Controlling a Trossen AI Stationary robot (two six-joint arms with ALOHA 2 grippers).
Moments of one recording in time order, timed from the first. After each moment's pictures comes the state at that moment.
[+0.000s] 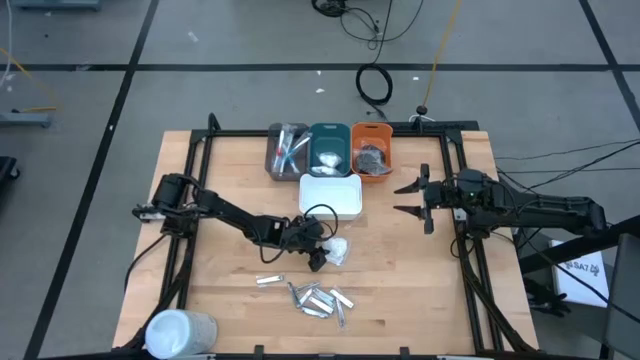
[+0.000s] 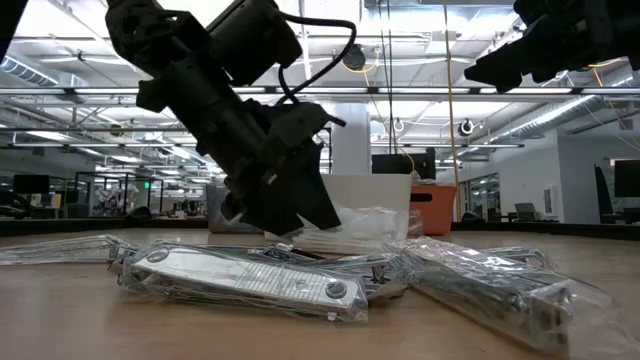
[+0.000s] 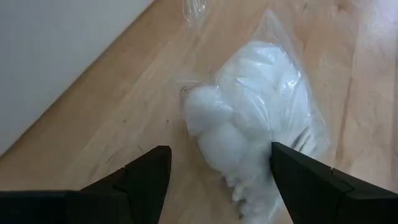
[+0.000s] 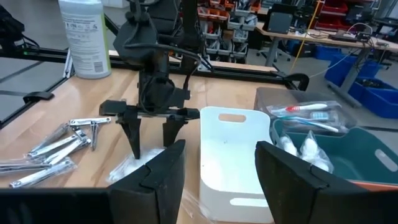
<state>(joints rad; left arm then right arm) -0.18 1.92 0.94 0.17 -0.18 -0.66 -0.18 0.46 0.36 -0.06 -0.16 -0.13</state>
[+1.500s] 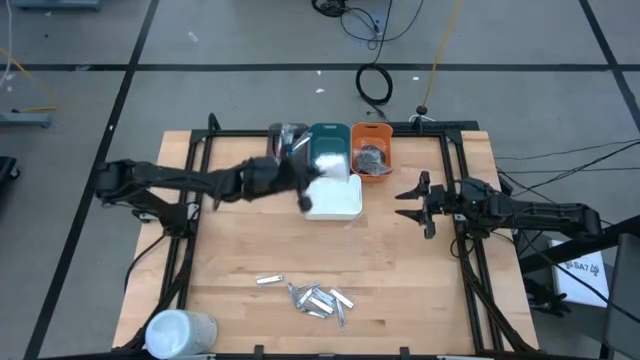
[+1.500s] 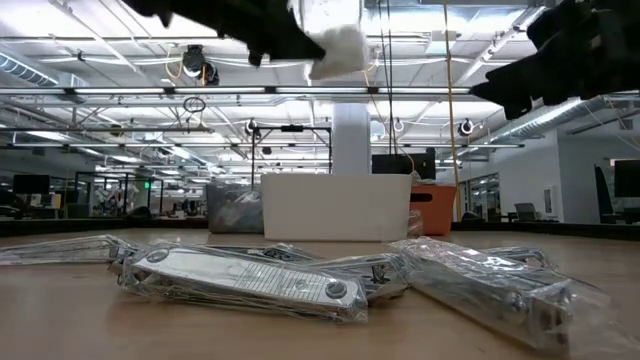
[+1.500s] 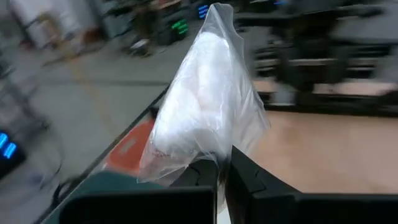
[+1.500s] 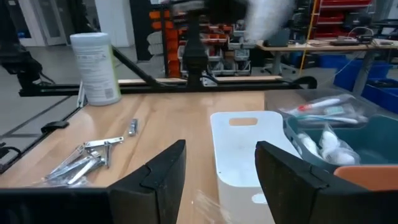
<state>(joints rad) 0.09 1.41 0.93 0.28 -0.26 0.10 -0.18 0.33 0.15 0.13 -0.18 0.02</state>
